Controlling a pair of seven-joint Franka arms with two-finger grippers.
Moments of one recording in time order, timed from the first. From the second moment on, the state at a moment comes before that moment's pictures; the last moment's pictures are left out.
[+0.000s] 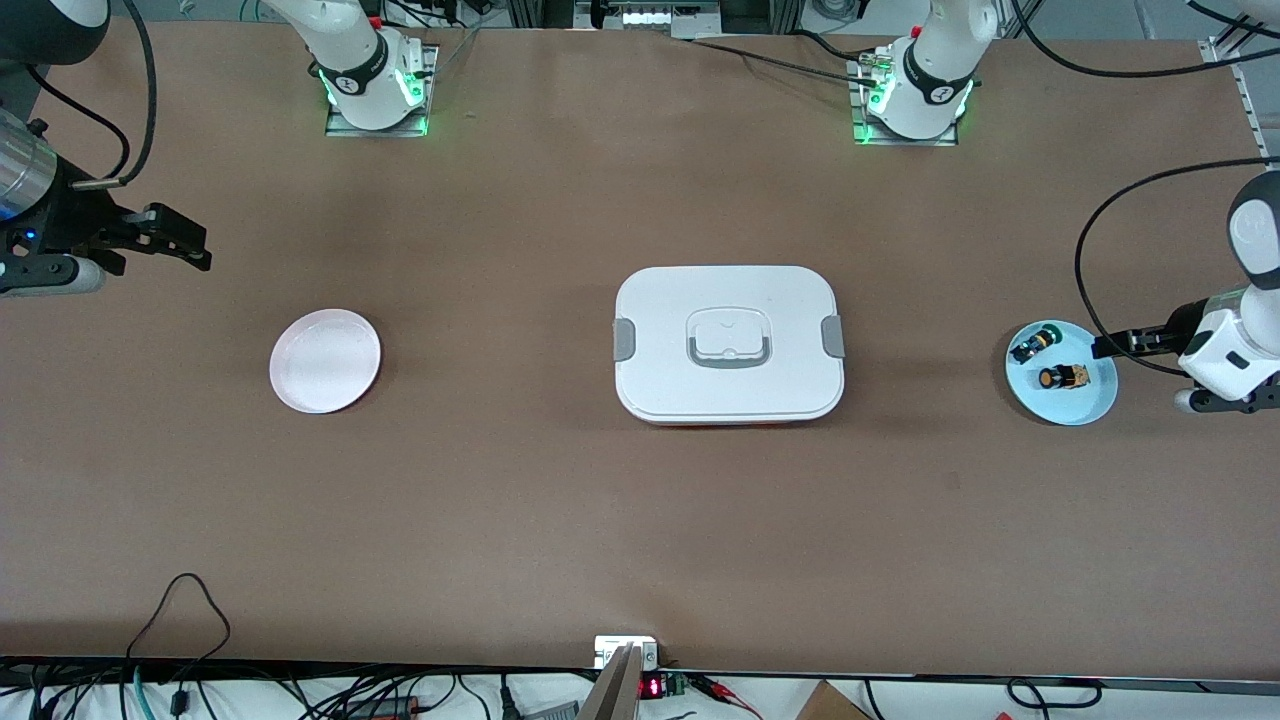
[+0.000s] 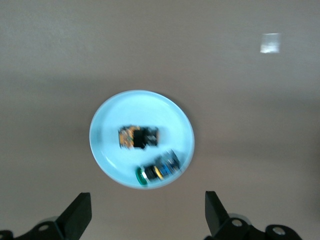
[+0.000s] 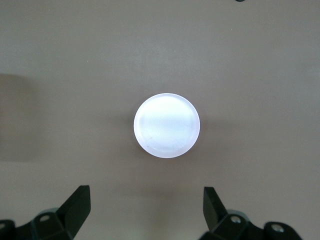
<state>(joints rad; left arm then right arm) 0.21 0.32 0.05 -1.83 0.05 2.01 0.15 0.08 0.04 -0.04 -1.62 0.00 1.63 -0.03</state>
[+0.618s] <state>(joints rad) 0.28 0.46 0.04 -2.04 0.05 2.48 0.26 0.08 0.04 -0.04 -1.62 0.00 1.63 -0.03</state>
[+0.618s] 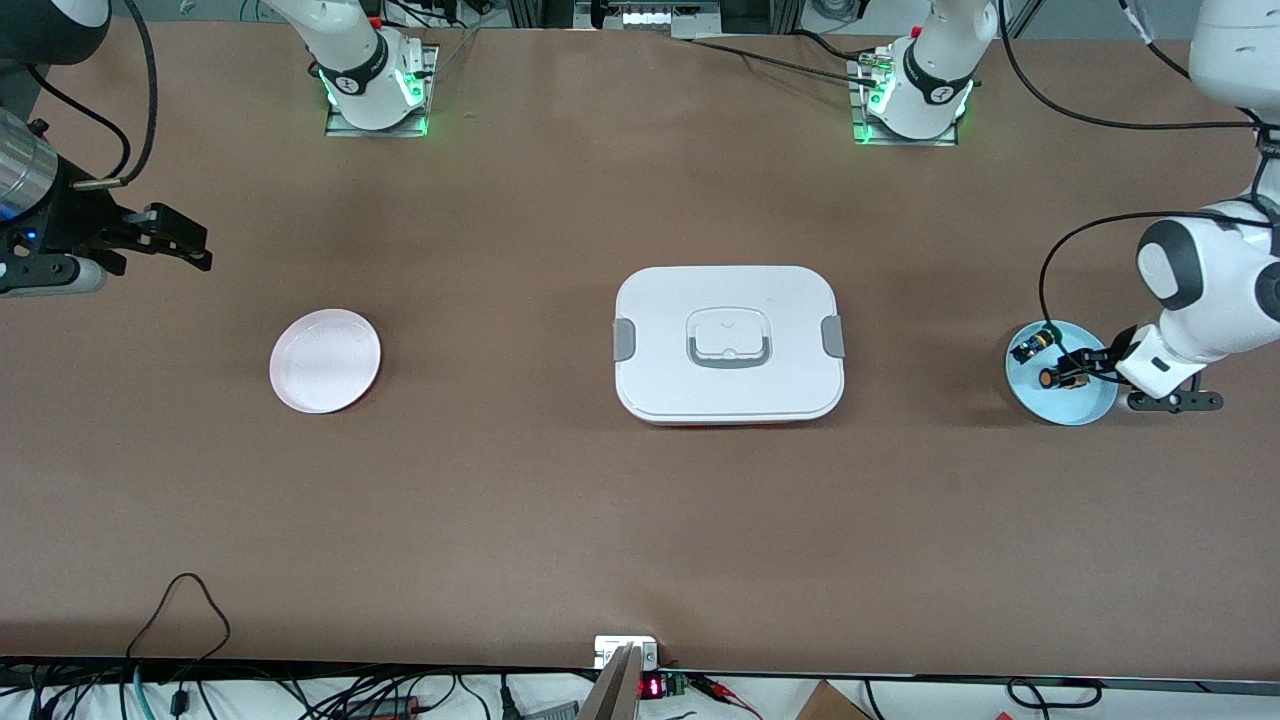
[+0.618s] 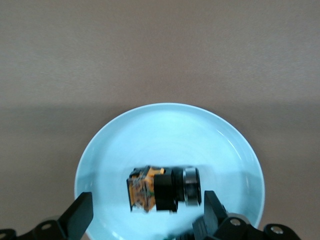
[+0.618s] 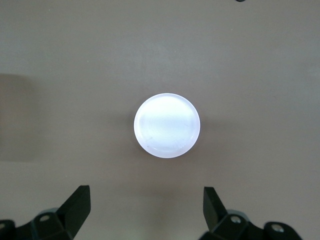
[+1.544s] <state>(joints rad) 0.30 0.52 0.03 -2.04 0.03 2.49 0.26 0.08 0.04 -0.04 -1.62 0.00 1.63 -0.03</state>
